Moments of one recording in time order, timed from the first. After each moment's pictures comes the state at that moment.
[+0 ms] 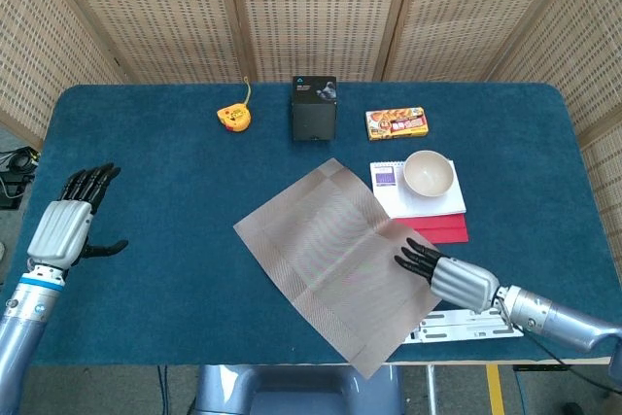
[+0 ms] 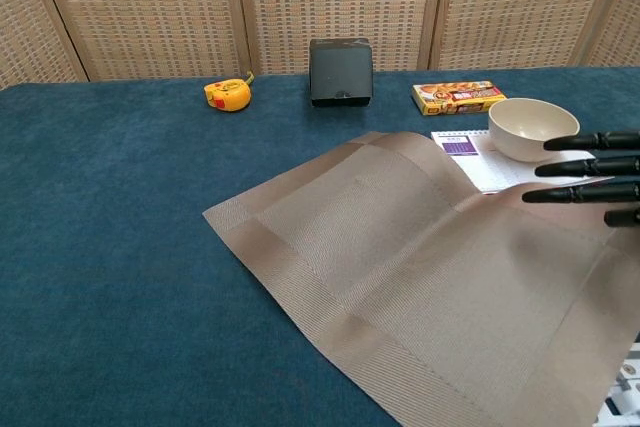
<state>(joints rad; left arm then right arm) -0.37 -1.09 -0.14 -1.76 1.32 1.24 0.05 0.70 -1.16 -0.22 -1.17 -2.13 1.21 -0.49</state>
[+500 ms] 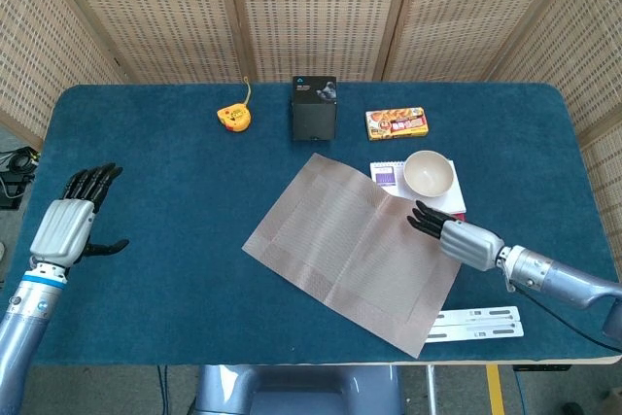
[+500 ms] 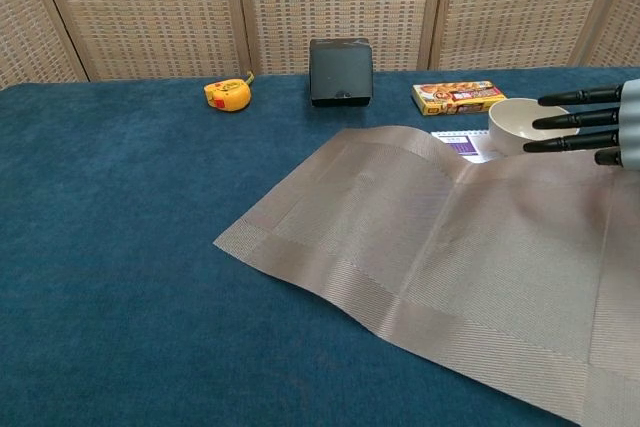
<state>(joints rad) -0.38 -1.10 -0.14 -1.75 1.30 1.21 0.07 0.76 -1.23 -0.18 -0.91 -2.13 1.17 -0.53</state>
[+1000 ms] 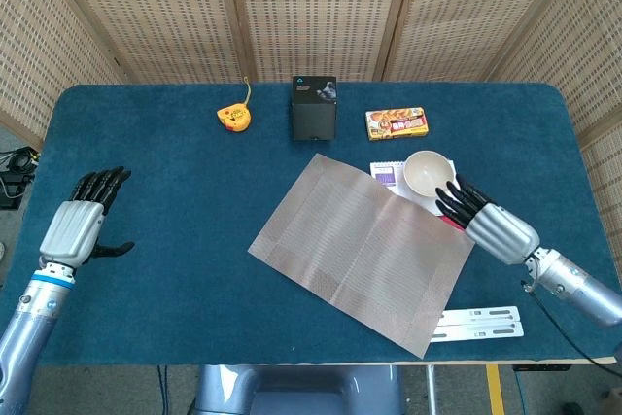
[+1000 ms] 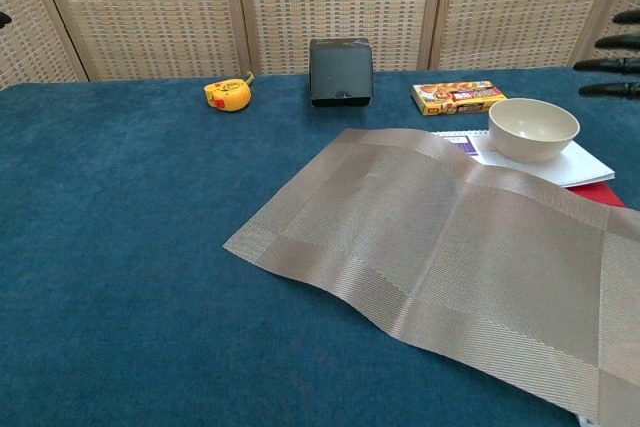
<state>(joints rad) -0.40 -1.13 -0.13 -1.73 1.30 1.20 0.11 0.58 -1.24 -0.09 -0.91 -1.91 1.37 -0.45</state>
